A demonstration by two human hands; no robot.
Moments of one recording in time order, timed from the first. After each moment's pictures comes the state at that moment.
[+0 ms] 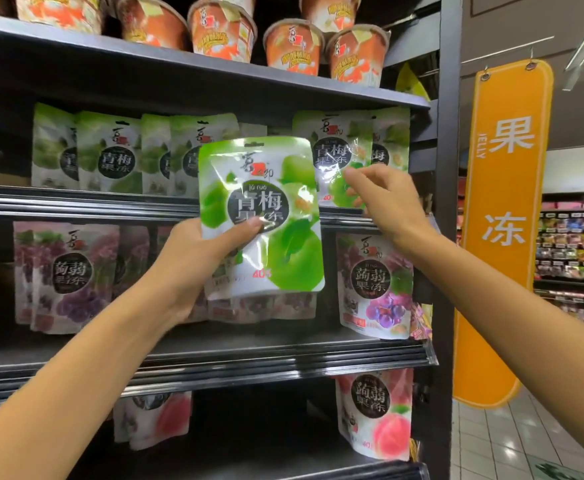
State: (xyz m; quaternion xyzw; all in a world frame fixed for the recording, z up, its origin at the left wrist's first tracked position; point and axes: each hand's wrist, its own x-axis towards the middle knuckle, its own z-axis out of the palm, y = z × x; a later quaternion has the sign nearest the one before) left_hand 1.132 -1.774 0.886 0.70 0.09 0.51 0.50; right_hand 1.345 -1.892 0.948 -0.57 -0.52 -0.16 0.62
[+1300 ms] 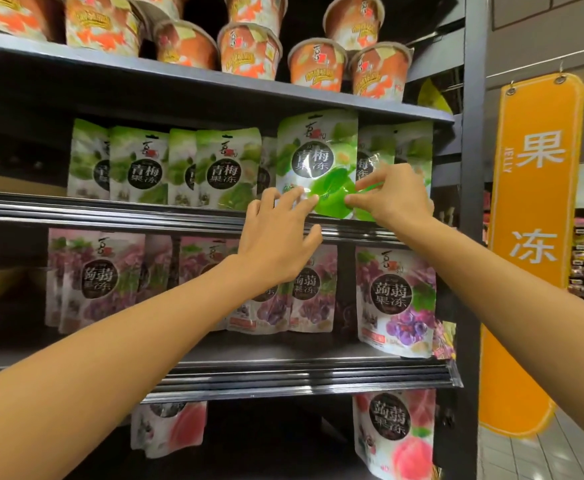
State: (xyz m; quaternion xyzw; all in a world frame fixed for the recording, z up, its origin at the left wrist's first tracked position) left_hand 1.198 -1.767 0.923 0.84 0.23 0.47 -0.16; right_hand 1.338 -1.868 0.979 -0.71 -0.41 -0.26 0.51
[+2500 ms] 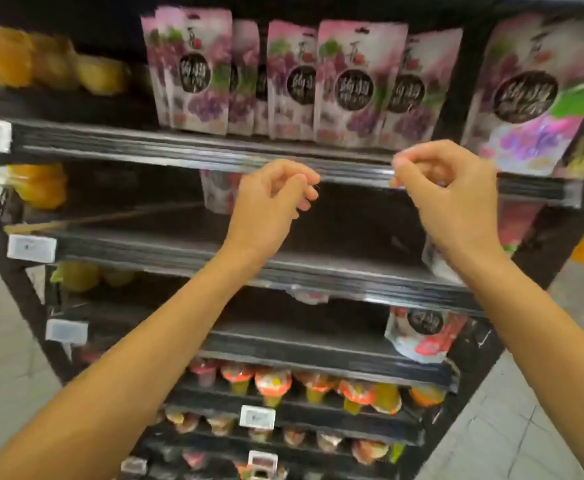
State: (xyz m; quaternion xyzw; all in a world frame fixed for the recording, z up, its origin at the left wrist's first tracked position) left_hand 1.077 -1.810 0.710 0.70 0.22 0.57 0.36; right_hand 1.261 -1.899 0.738 -0.52 -0.56 -0.06 0.64
